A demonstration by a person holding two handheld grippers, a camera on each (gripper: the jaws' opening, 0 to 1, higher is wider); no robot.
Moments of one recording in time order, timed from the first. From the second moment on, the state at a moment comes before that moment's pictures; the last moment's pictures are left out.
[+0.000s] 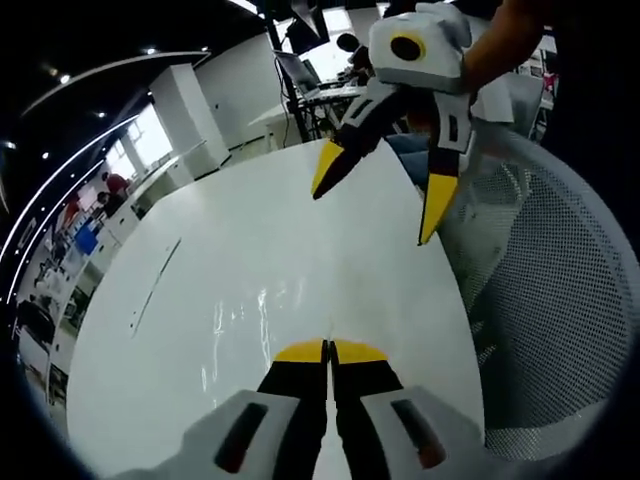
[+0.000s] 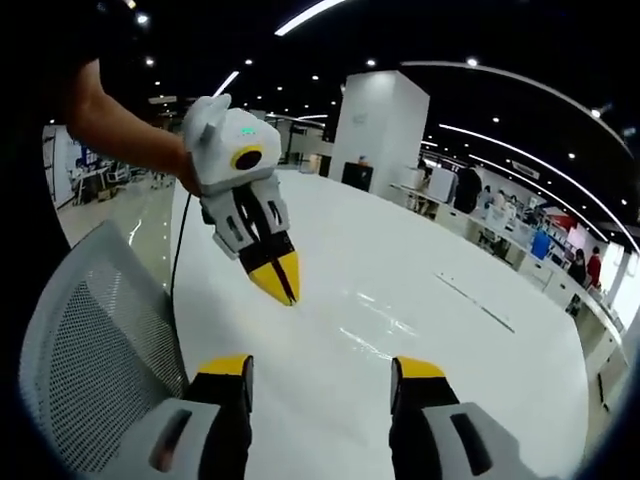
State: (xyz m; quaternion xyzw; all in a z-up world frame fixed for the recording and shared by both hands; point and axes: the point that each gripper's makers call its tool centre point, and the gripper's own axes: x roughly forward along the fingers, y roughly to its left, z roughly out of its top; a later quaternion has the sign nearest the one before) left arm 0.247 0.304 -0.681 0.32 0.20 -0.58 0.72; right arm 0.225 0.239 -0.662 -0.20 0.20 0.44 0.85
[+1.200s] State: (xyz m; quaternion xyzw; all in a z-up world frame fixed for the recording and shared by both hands) left arm 0.236 0.296 -0.669 0.30 0.18 -0.61 0.71; right arm 0.224 0.263 -0.663 -0.22 0.20 0.49 0.82
